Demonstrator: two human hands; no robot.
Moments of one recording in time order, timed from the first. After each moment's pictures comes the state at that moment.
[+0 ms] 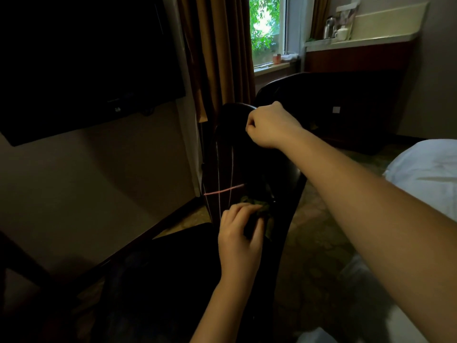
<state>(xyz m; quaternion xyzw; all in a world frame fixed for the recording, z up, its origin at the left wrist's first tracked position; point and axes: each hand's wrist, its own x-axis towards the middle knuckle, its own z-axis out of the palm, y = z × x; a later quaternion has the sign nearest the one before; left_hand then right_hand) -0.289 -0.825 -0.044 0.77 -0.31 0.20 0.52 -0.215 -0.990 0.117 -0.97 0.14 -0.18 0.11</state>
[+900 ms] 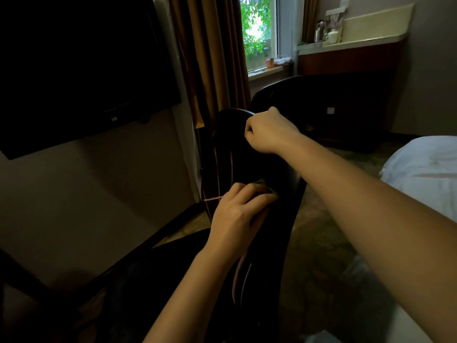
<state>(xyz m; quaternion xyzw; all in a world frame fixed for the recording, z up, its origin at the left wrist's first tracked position) -0.243 -0.822 -0.005 0.71 -0.56 0.30 0.29 -0.227 -0.983 0.120 -0.97 0.16 -0.18 0.09</state>
